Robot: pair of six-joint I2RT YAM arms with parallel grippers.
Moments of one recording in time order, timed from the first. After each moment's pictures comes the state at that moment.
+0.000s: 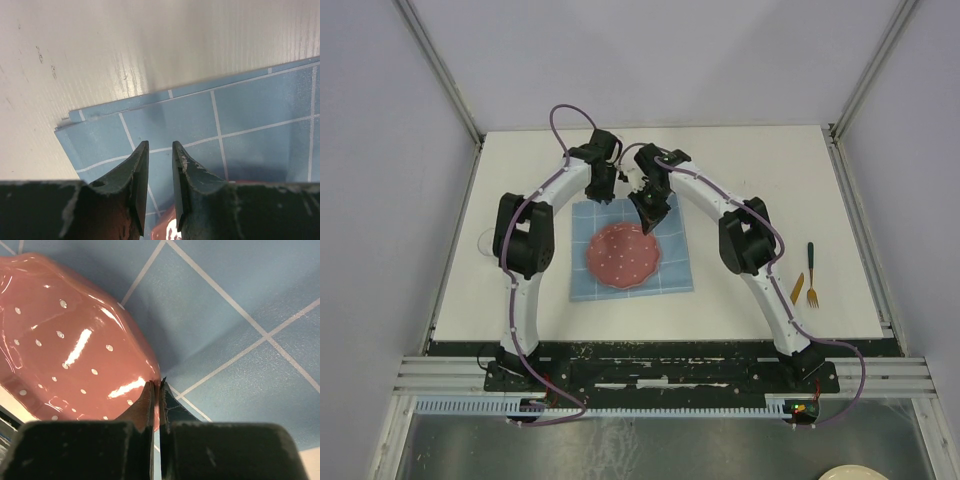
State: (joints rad) left arm -0.37 2.19 1.82 -0.72 -0.10 -0.14; right arm 0.61 2.51 2.29 -1.08 -0.33 -0.05
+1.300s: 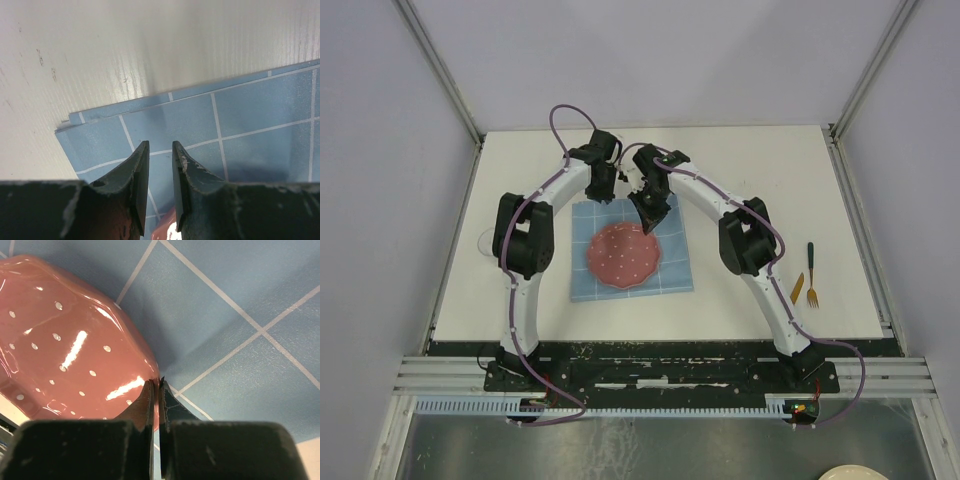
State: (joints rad) left arm -0.36 2.18 1.80 -0.70 -0.11 -0.14; right arm 0.62 2.50 2.28 -1.07 -0.29 -0.03
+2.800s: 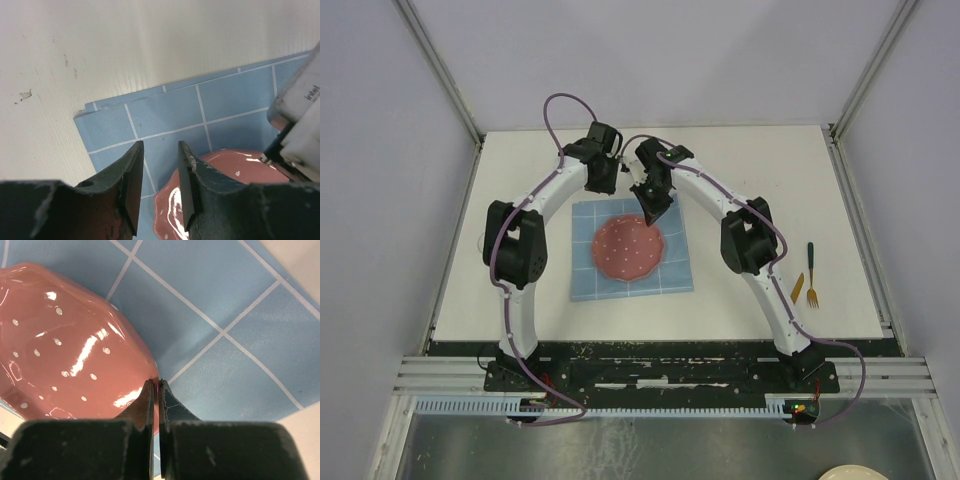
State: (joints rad) left arm -0.38 2.07 1.78 -0.70 -0.15 -0.14; right arm 0.59 2.49 2.32 -1.07 -0.23 -0.04
